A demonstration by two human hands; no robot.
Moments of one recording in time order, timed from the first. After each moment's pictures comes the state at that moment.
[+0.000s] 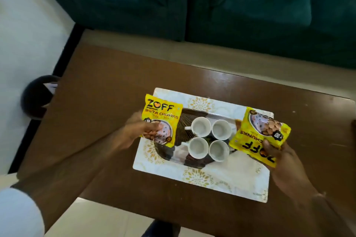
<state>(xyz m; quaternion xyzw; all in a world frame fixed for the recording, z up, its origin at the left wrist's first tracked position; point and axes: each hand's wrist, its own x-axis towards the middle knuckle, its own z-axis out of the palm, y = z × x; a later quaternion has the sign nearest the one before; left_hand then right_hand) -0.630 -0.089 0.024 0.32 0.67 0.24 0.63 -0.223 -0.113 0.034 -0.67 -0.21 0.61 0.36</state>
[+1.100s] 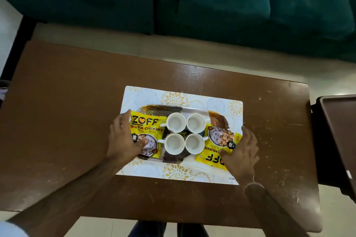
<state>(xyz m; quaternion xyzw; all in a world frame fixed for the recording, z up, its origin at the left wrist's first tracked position) -0.589 -0.130 -0.024 0.57 0.75 0.12 0.30 -0.255 -0.150 0.010 -0.84 -0.47 0.26 0.04</state>
